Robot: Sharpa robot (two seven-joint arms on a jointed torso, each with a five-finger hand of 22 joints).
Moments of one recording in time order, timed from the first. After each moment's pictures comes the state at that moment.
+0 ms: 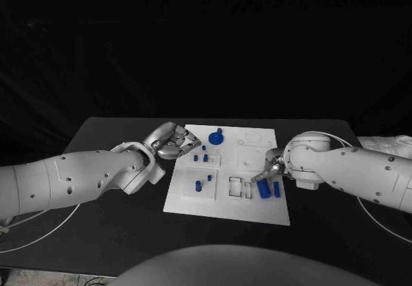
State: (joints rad) left arm 1.11 -0.90 -0.23 1.50 -0.64 -0.49 0.43; left_hand 1.32 -0.20 0.68 0.29 0.08 1.12 0.09 0.21 0.20 1.47 0.02 1.55 1.31 1.47 -0.02 1.57 1.31 0.02 1.46 0.09 1.51 1.31; right arm 1.22 -0.61 -0.22 1.36 -1.17 0.25 -0.62; right_hand 0.92 -0.07 0.19 0.18 0.40 1.18 0.01 0.27 0.75 1.47 -0.05 1.57 1.31 1.47 -0.09 1.57 1.31 0.06 1.41 0.02 1.29 1.31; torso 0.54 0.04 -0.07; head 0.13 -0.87
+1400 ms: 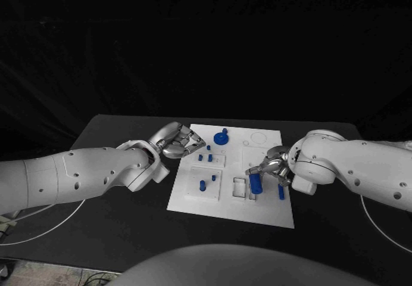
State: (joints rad) left arm 1.11 -0.91 -0.23 1.49 -0.64 -0.48 0.41; left_hand 1.32 -0.20 0.68 0.29 0.08 1.12 0.09 0.21 0.20 1.47 0.02 1.55 1.31 1.47 -0.02 1.57 1.31 0.02 1.46 0.09 1.51 1.31; right arm 1.26 -0.63 -0.22 1.42 -0.78 0.11 -0.64; right_hand 0.94 -0.07 0.26 0.17 0.53 1.07 0.05 0.26 0.94 1.47 -0.04 1.57 1.31 1.47 -0.09 1.57 1.31 0.09 1.30 0.03 1.10 1.31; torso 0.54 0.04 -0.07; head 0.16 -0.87
